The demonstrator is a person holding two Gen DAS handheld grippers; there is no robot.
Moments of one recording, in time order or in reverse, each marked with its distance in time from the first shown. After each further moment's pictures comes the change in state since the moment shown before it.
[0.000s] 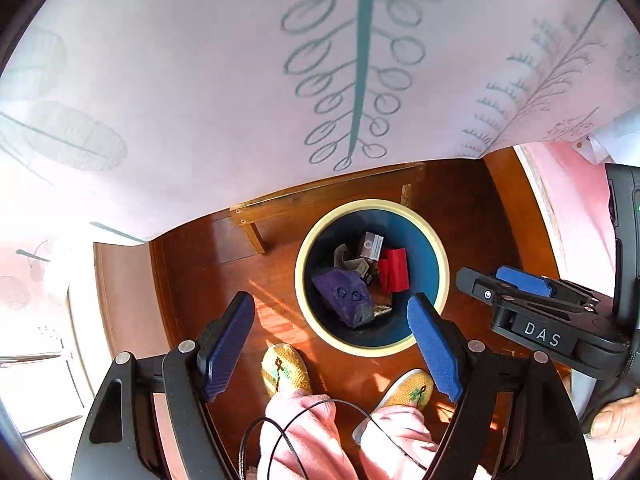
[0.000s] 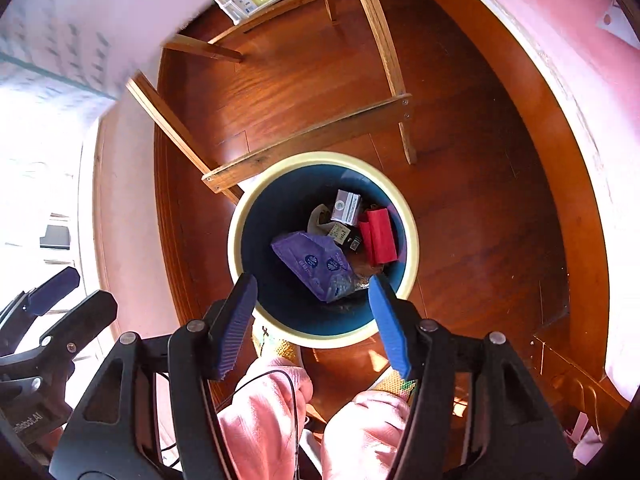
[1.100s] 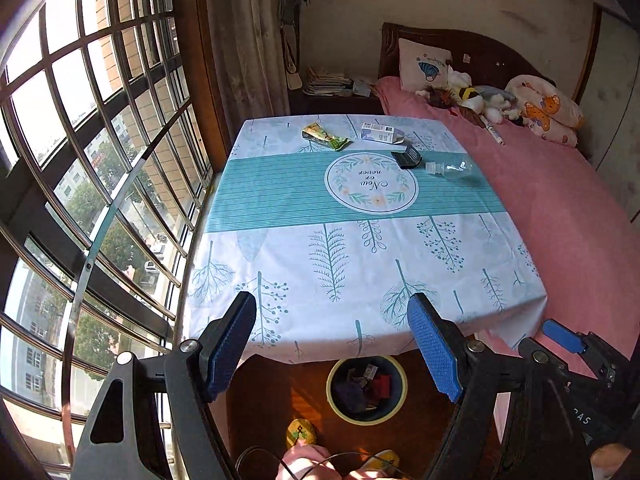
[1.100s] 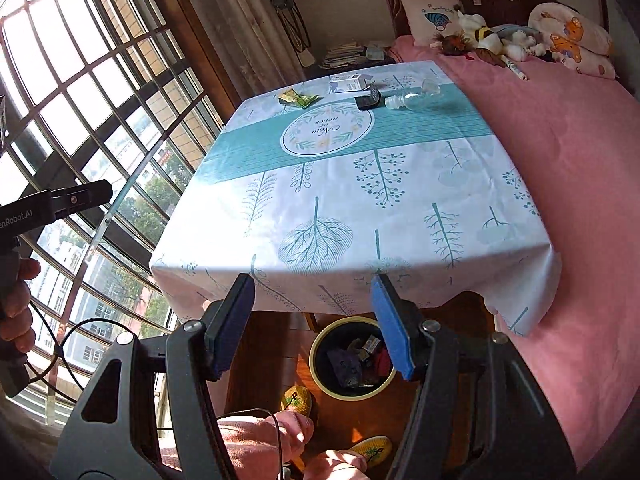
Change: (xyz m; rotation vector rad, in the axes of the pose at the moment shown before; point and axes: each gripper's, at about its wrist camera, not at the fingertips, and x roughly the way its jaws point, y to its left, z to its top) left arm -0.449 0.024 0.069 -0.176 -0.456 0.100; right arm -0.446 0.104 -0.002 -0.351 -0.486 0.136
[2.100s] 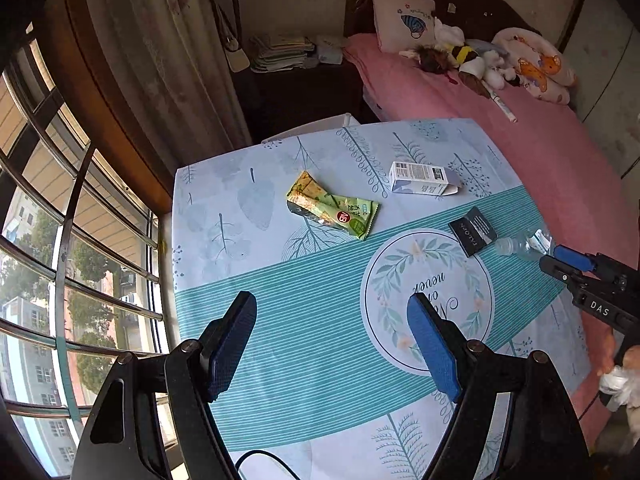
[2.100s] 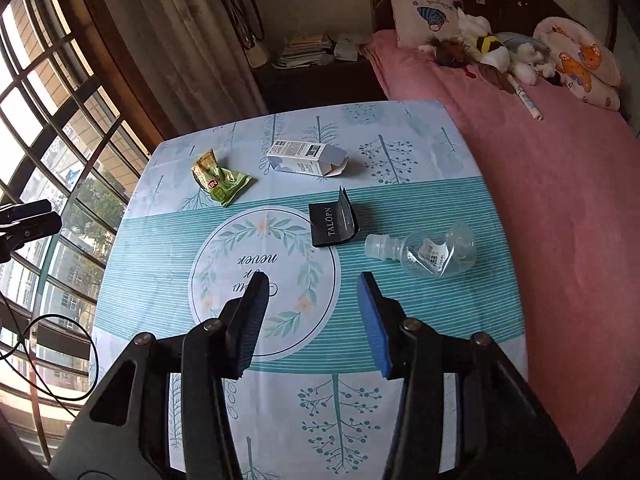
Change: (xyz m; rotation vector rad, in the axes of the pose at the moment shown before) left arm 0.338 0.069 0.369 0.191 0.241 -0.141; right arm 0.280 -0.060 0.349 0.018 0.137 -0.180
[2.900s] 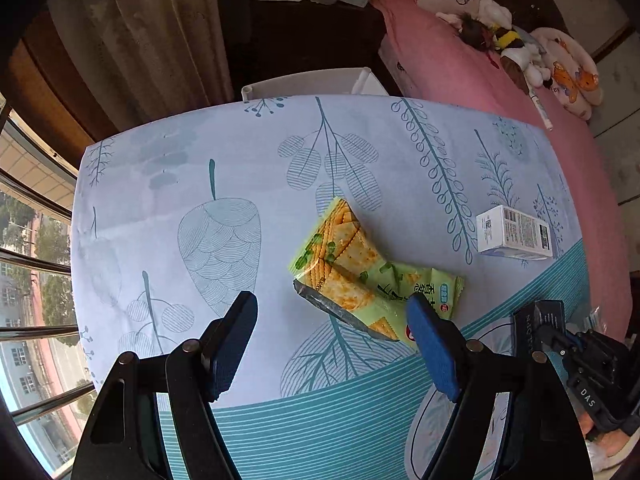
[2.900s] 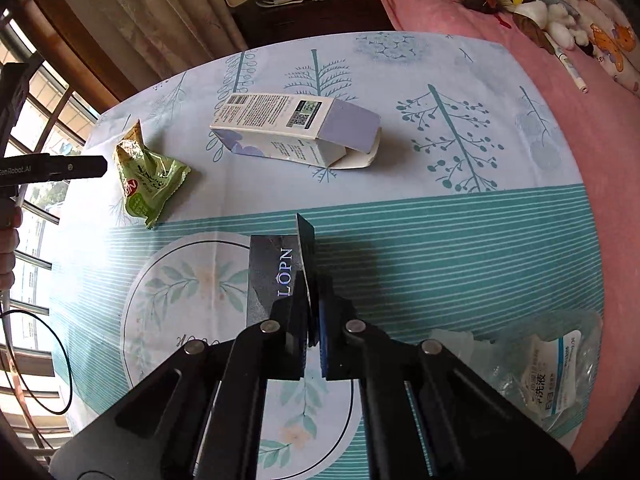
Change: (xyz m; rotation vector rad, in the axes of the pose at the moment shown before) left arm 0.226 0.056 0.085 -0.141 0.167 -0.116; right arm 0.208 0.001 0.046 0.005 0.174 0.014
